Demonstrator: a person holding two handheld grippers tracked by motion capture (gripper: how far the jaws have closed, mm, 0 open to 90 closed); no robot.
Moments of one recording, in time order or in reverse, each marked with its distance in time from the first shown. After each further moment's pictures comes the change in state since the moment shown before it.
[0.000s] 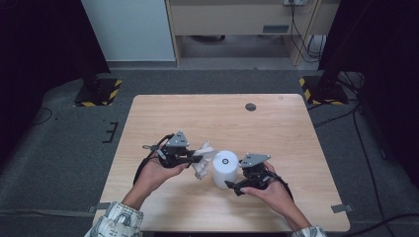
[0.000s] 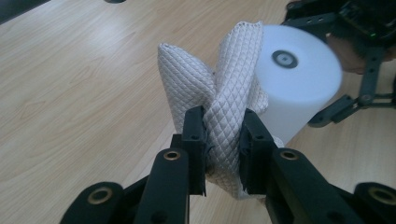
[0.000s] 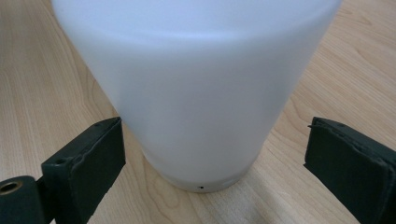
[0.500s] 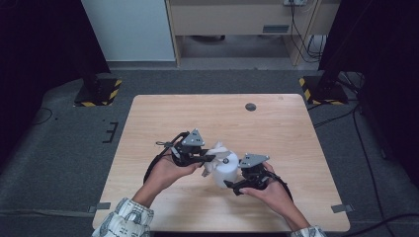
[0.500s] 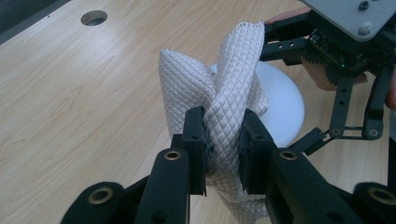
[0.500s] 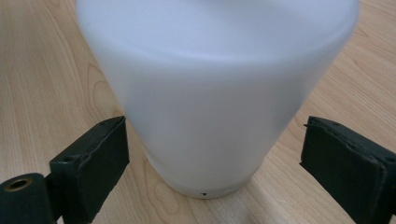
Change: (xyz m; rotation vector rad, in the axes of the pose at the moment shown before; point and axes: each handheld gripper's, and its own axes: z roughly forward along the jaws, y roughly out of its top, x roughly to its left) left arm -0.021 0.027 0.012 0.002 -0.016 0.056; right arm 0.004 0.003 0.000 -0.014 -0.013 -0.034
